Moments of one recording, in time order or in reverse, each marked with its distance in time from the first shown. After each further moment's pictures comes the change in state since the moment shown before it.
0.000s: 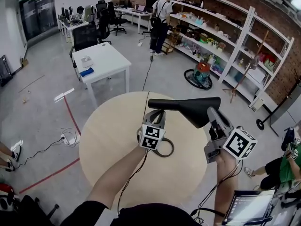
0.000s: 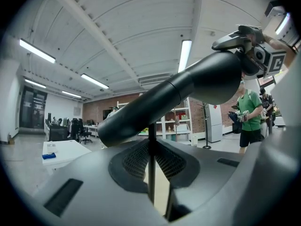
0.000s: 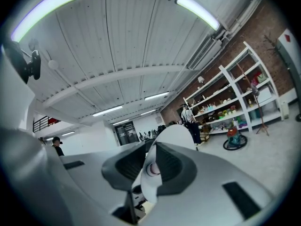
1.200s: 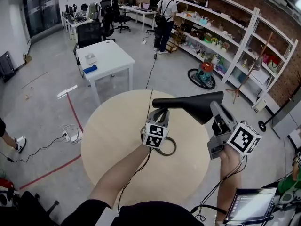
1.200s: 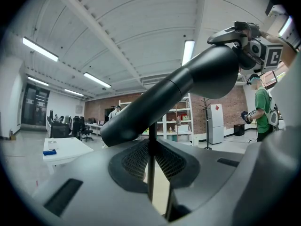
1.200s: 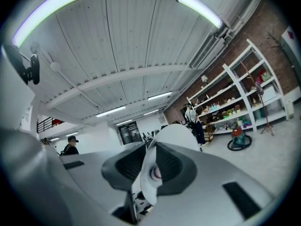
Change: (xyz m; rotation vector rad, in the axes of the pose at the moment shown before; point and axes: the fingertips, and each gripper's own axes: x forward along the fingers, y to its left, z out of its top) left arm -0.001 -0.003 -0.006 -0.031 0.014 0.015; right arm 0.011 0.016 0.014 -0.006 0.001 0.056
